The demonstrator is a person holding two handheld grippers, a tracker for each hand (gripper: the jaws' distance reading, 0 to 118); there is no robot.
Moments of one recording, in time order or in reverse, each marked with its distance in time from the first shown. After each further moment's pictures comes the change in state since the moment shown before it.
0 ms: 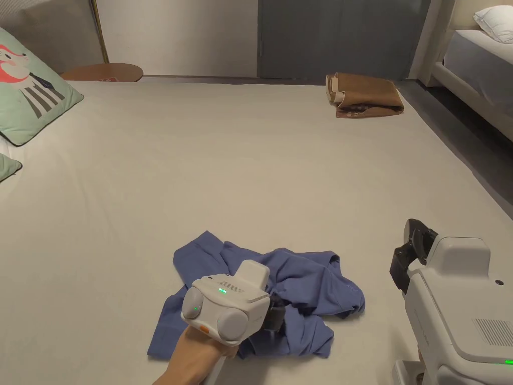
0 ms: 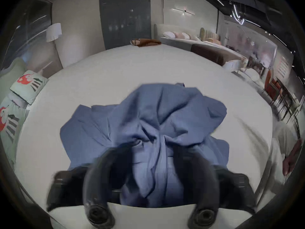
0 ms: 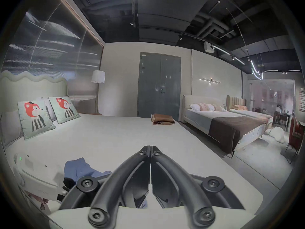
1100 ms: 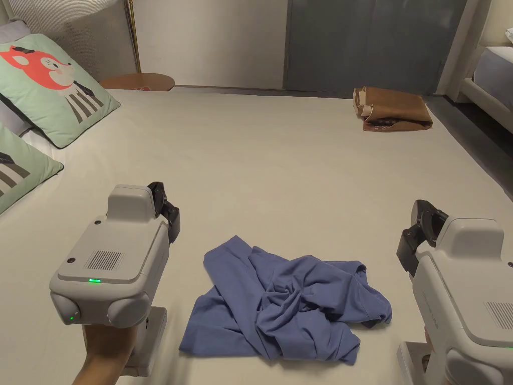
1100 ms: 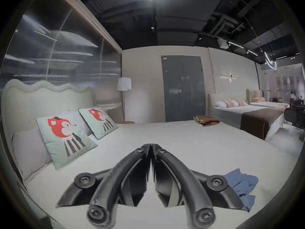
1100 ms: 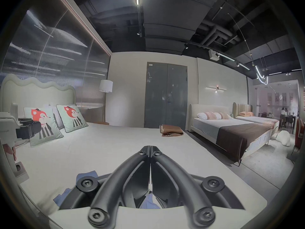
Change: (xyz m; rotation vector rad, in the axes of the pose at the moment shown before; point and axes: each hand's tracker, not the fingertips) left arm -0.118 0.012 0.168 0.675 0.491 0.171; right arm -0.034 0.036 0.002 0.089 0.063 -0.001
